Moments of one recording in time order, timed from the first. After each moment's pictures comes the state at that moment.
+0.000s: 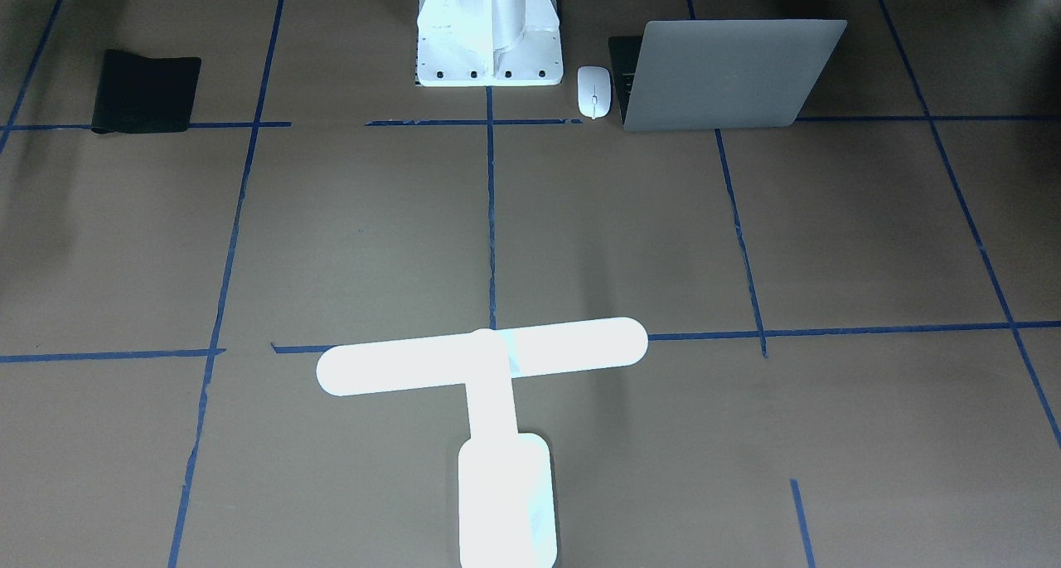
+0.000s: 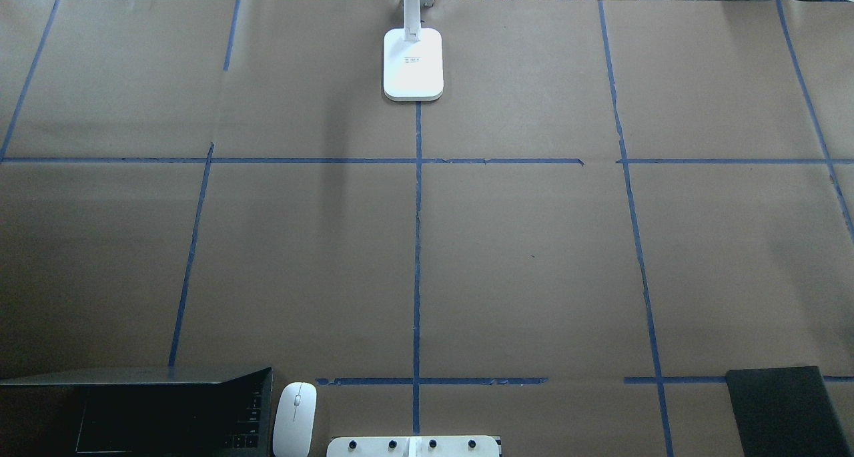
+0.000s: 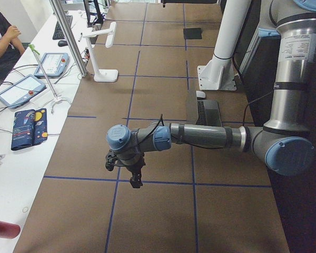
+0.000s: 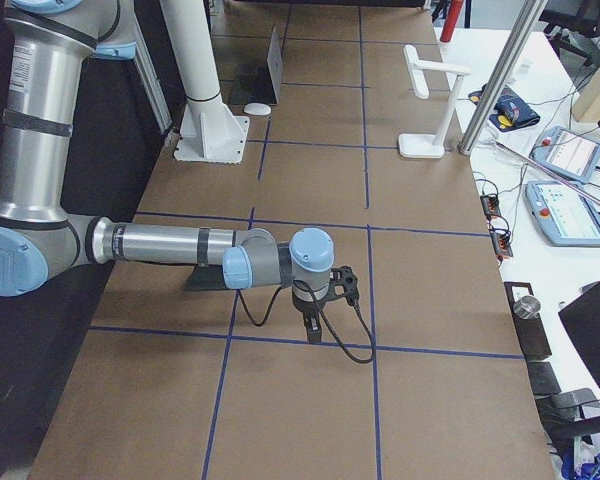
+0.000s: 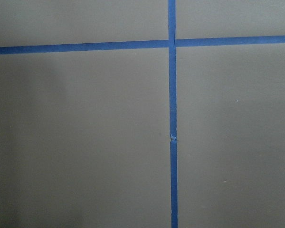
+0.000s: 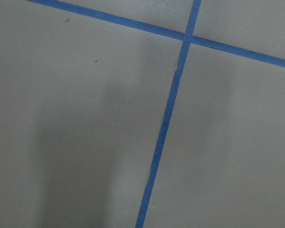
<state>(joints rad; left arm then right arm) -1.52 -1.59 -1.60 -1.36 -2.34 0.11 1.44 -1.79 1.75 -1.41 2.31 -0.07</state>
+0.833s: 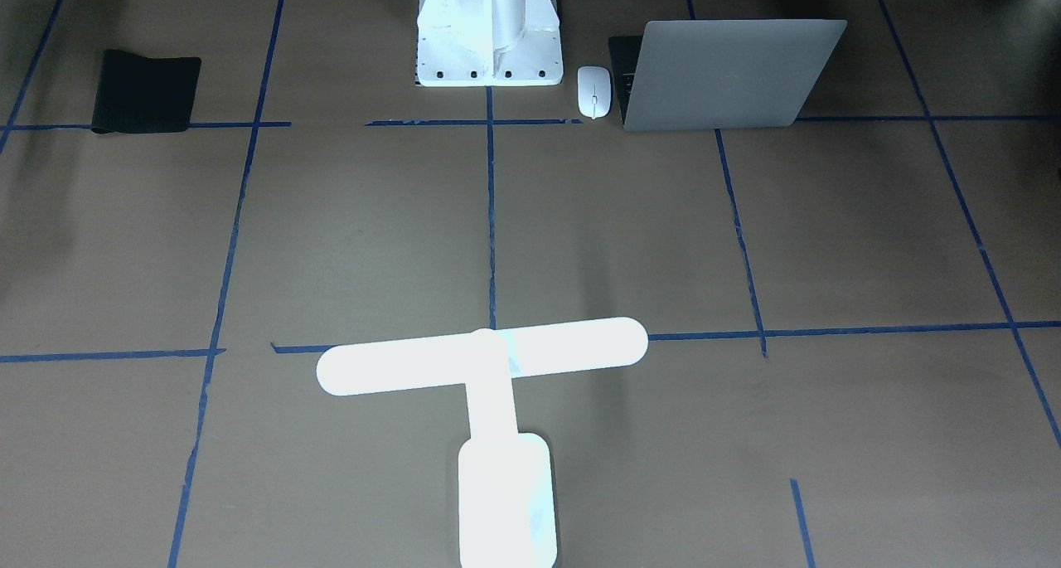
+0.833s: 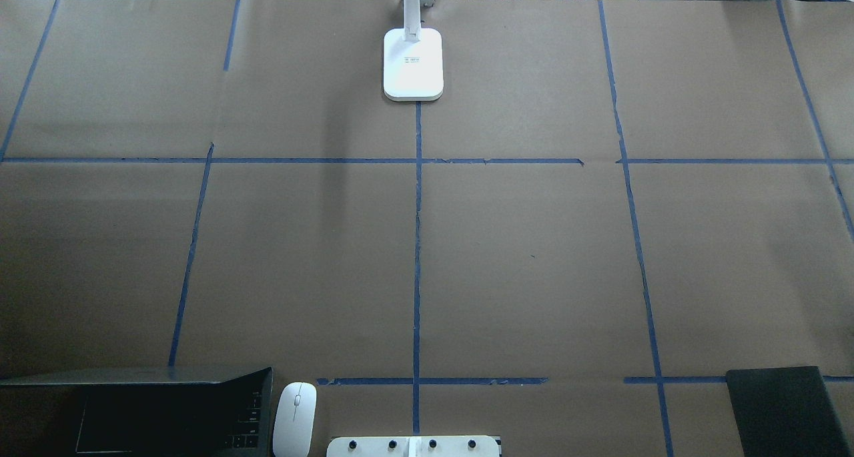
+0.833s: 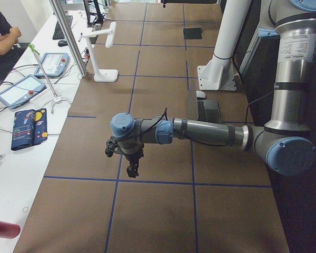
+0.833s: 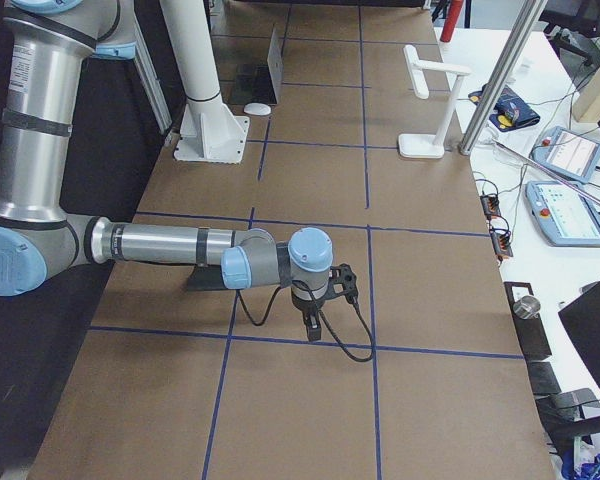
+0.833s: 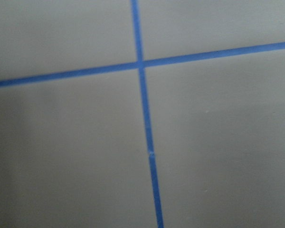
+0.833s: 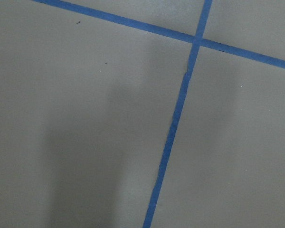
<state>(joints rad) -1.44 -1.57 -1.70 -1.48 -2.36 0.06 1.44 -1.79 1.76 -1.40 2.33 -0.07</state>
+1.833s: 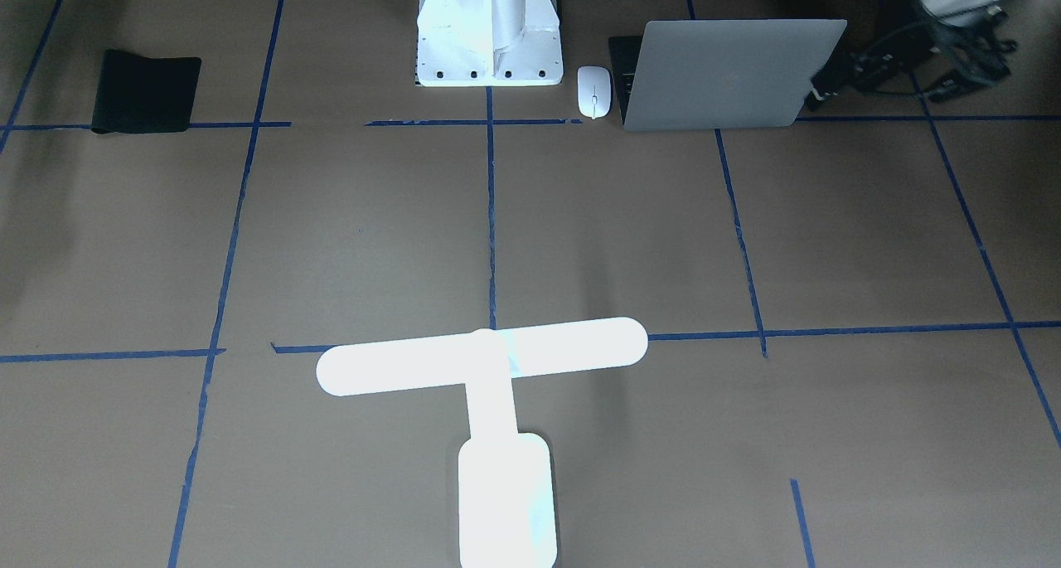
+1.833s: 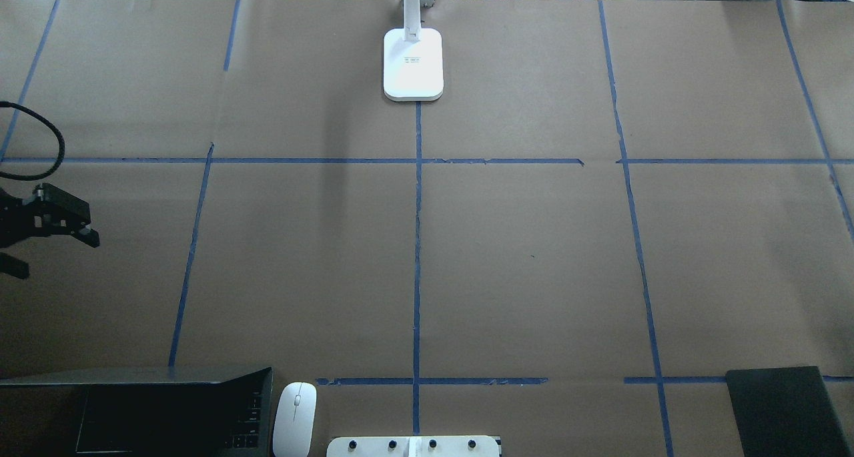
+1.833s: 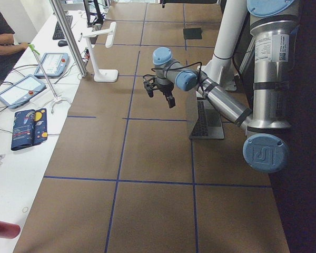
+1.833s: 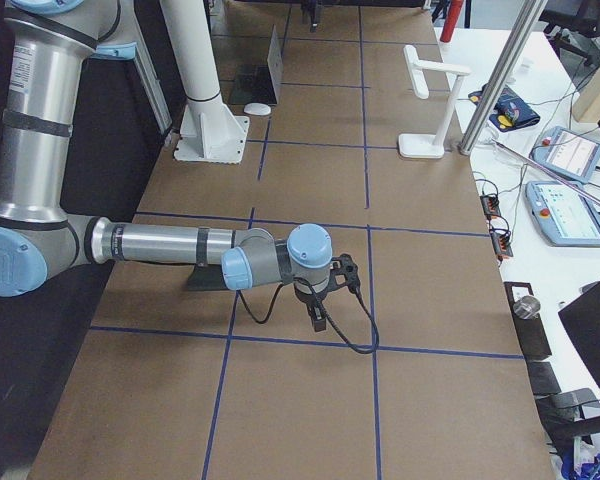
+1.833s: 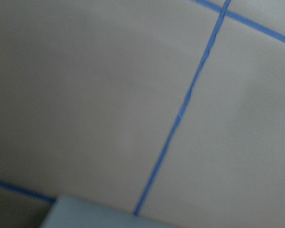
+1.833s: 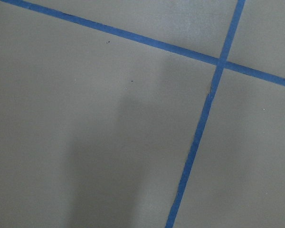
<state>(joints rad) -0.91 -1.51 -2.31 -1.51 -2.33 -1.40 1.44 -1.79 1.75 -1.32 2.38 -0.06</state>
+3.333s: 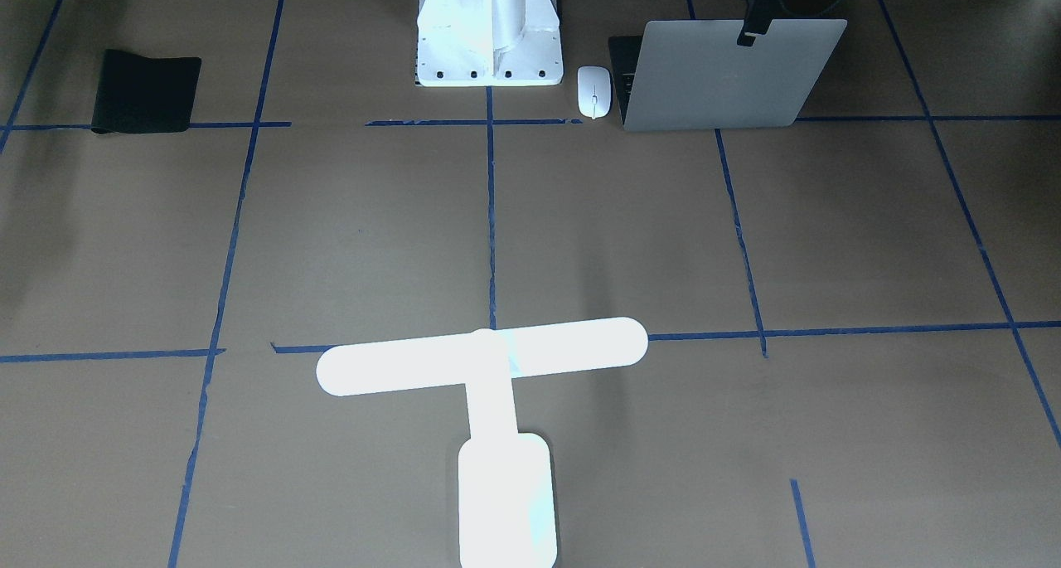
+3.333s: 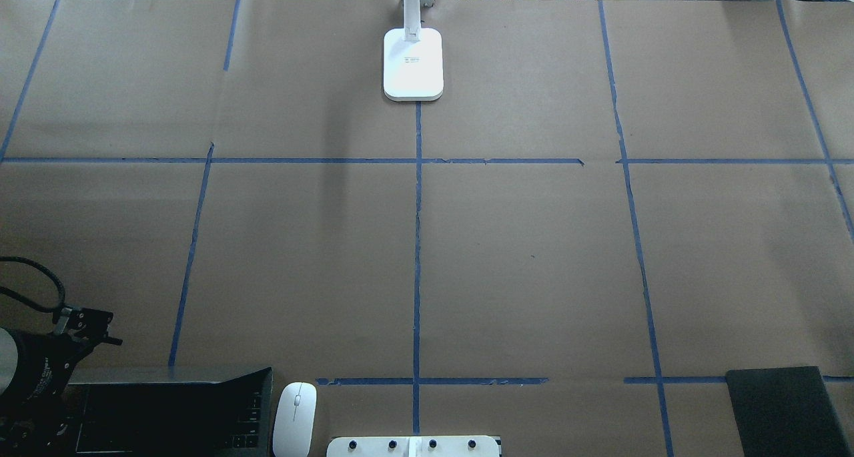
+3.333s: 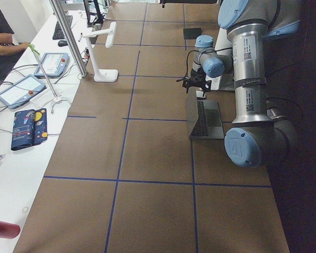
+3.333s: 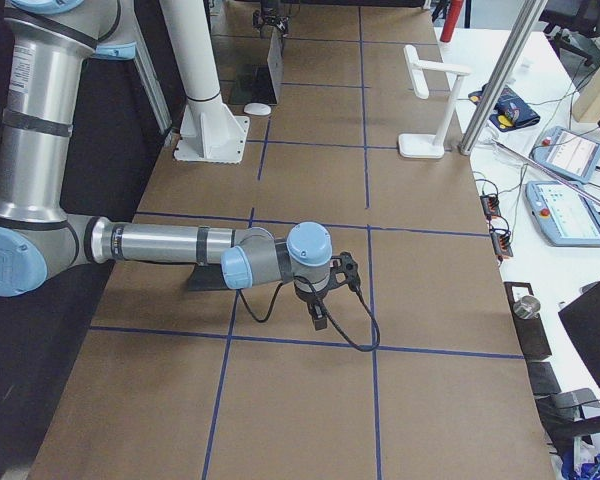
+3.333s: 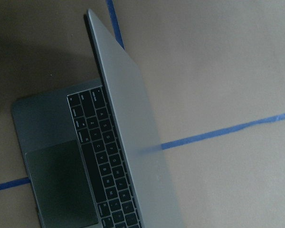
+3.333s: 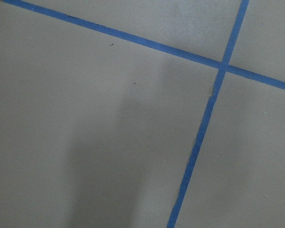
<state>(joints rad) -0.34 -1.35 -2.57 -1.50 -1.80 -2.65 1.44 -1.79 1.76 -1.32 2.38 -0.07</state>
